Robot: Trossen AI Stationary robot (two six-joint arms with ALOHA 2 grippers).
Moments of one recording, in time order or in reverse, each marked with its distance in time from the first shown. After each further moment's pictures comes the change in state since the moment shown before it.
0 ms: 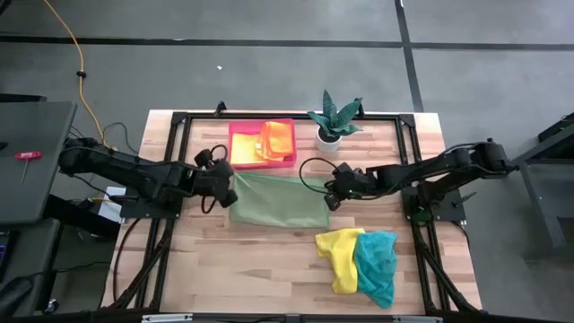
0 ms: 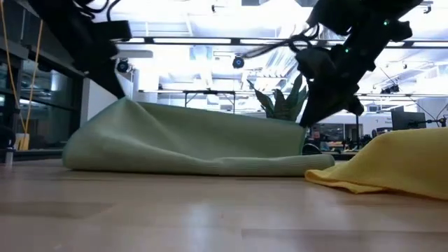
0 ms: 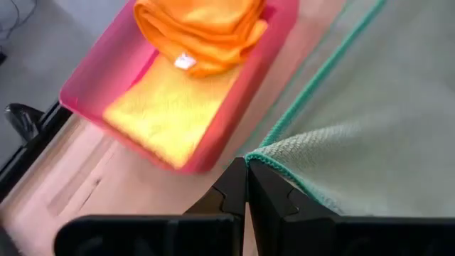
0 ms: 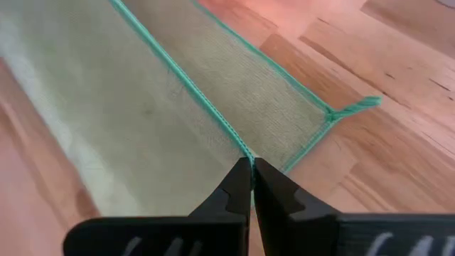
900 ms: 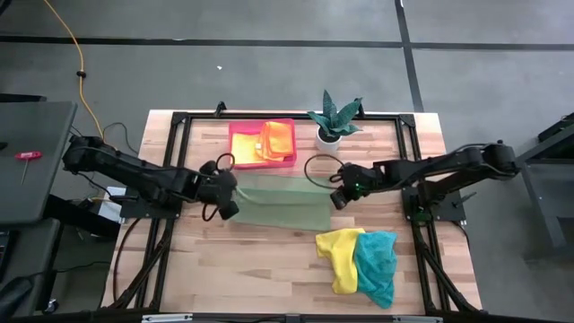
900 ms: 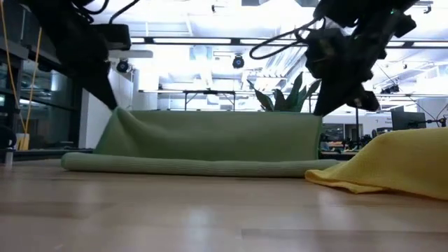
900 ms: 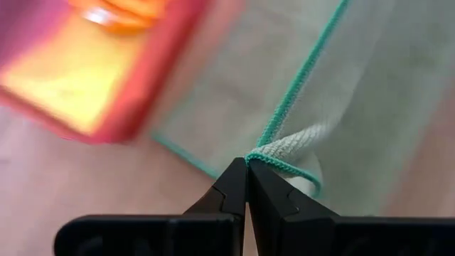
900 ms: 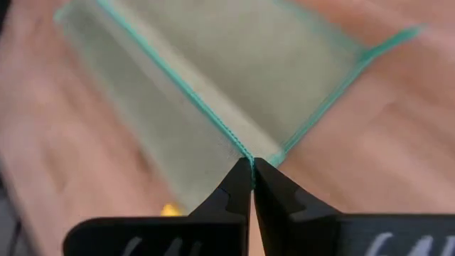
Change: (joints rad) left arm -0.062 0.069 0.000 0.016 0.162 -0.101; right arm -0.037 -0.106 0.001 -0.097 -0.233 0.111
